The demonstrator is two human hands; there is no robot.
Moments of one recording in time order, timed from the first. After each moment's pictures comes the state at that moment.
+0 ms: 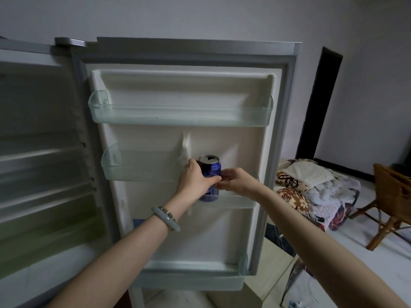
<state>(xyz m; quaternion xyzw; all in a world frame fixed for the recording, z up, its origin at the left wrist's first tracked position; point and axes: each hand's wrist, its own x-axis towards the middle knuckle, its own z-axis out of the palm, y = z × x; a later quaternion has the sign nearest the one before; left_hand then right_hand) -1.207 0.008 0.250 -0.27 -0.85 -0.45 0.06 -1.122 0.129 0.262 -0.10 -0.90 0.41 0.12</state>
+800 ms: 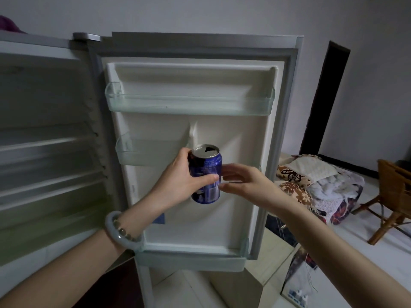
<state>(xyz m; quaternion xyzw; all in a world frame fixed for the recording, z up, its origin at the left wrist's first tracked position) -1.144 -0.095 0.273 -0.40 -0.77 -0.50 0.05 -1.030 0.061 0.280 -0.05 -0.88 0.45 0.14</state>
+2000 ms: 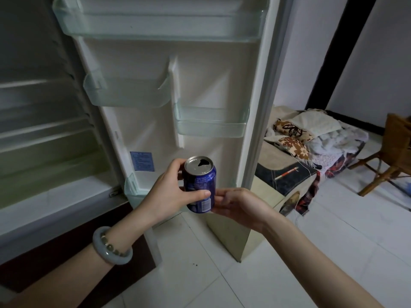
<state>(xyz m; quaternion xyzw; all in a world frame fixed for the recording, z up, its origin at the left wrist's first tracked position) -1.079 -0.099 0.148 -0.35 -0.78 -0.52 -0.09 -0.979 0.071 0.125 -0.13 -0.57 0.81 -0.08</state>
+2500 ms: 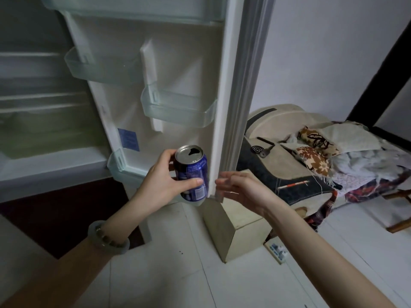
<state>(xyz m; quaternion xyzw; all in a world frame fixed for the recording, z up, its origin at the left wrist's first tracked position) -1.000 0.015 0.132 -0.22 -0.79 -0.57 0.00 -0.947 0.229 0.122 -0.14 -0.63 0.76 -0.08</state>
